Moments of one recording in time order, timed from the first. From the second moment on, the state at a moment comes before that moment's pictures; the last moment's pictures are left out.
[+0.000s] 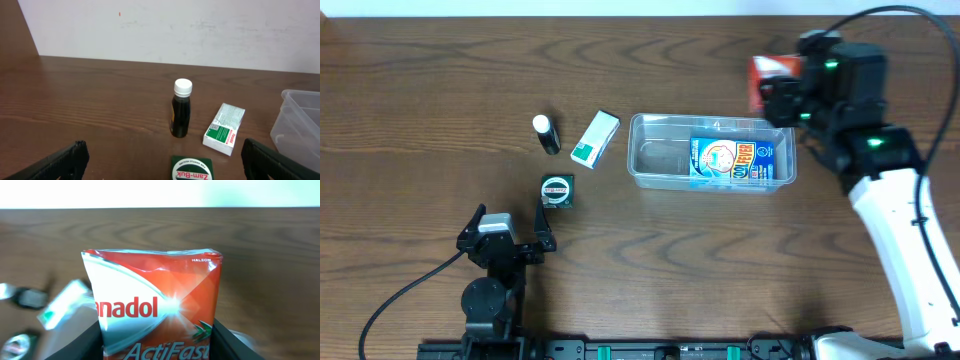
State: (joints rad) left arm -0.03 0.01 0.04 -0.14 -0.09 -0.07; right arm 0.20 1.42 1.29 -0.52 -0.14 0.21
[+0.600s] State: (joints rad) left arm -0.03 0.01 0.04 -0.14 -0.09 -0.07; right arm 0.56 1.70 1.29 -0.38 0.01 0.46
